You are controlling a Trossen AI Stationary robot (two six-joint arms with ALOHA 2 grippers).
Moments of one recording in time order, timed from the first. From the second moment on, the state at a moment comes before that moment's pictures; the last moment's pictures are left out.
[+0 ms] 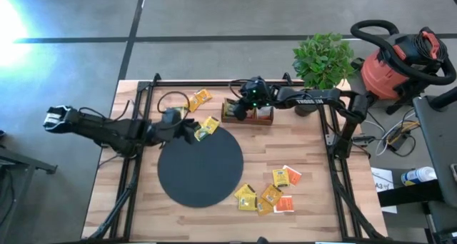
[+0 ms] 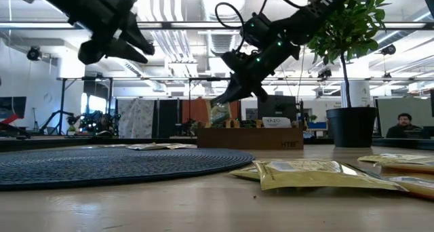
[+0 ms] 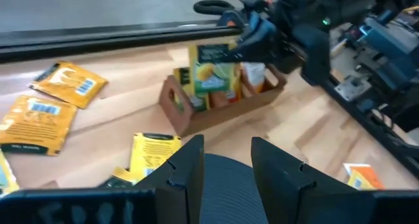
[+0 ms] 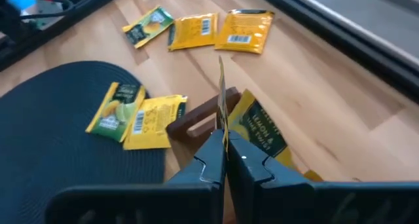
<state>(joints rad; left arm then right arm) -0.10 0.92 0.63 -0.23 -0.65 -0.86 -0.43 1.79 1.13 0.00 -0.11 0.31</state>
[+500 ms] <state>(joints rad) 0.00 0.93 0.63 -0.19 -0.65 -0.84 -0.45 1.79 1.04 0.15 -0.16 0.31</state>
